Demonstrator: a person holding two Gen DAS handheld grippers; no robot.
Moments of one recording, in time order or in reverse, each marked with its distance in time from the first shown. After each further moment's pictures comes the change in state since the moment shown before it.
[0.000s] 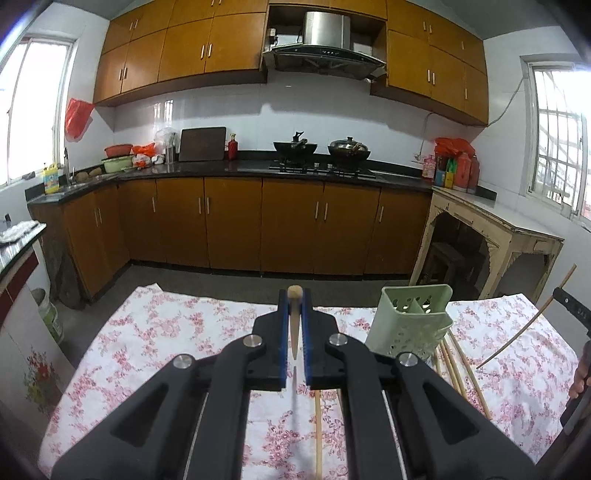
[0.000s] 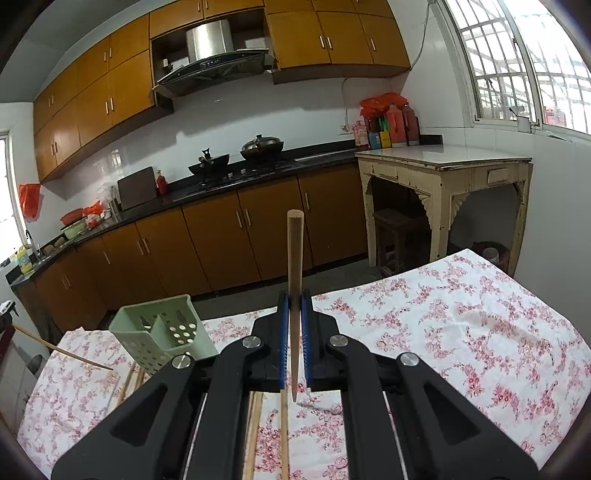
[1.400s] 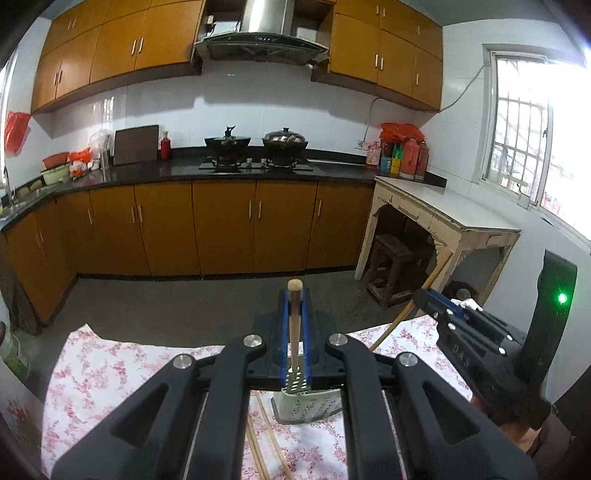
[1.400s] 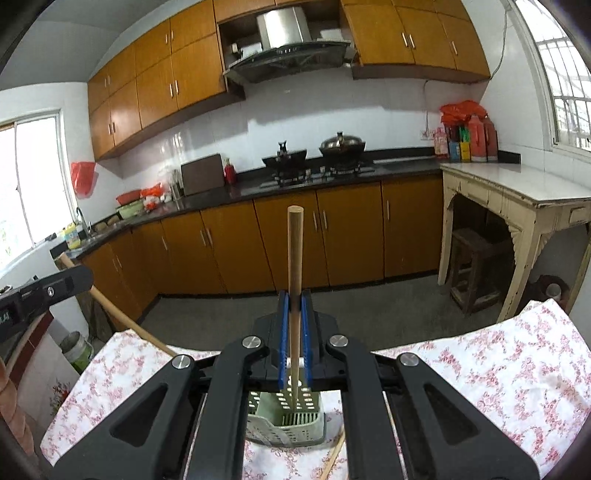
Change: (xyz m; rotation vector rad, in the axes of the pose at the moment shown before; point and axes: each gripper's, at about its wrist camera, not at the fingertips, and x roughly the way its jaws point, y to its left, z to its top) left arm 0.065 -0.104 0.099 0.049 0.089 -0.214; right arm 0.049 0.117 0.054 -0.114 0.047 0.239
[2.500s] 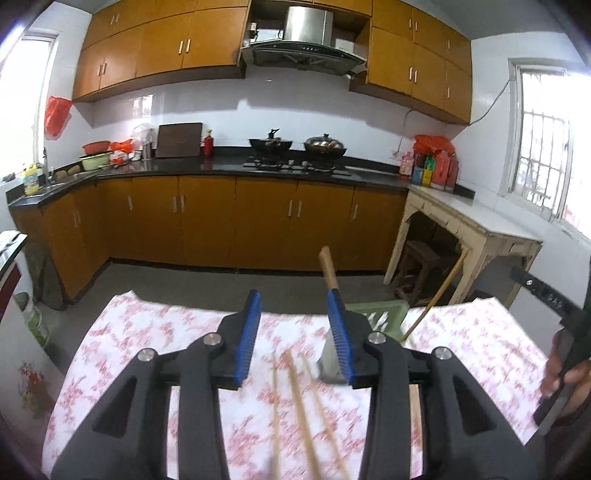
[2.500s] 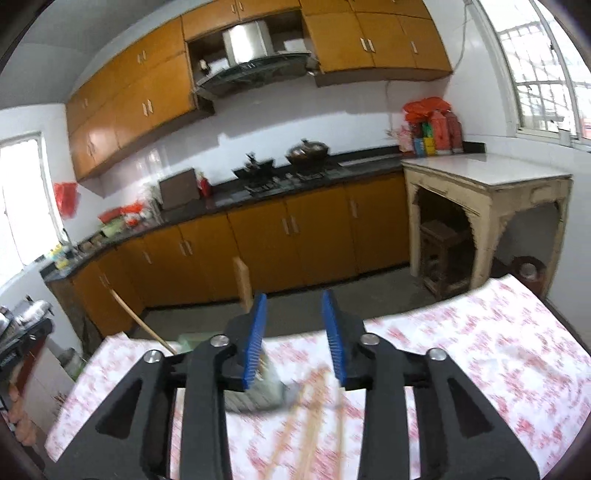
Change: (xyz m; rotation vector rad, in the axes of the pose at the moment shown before) left arm -0.083 0.051 -0.080 -0.060 -0.044 0.131; right arm -0.079 -0.056 -0.025 0.073 -0.012 -0.110
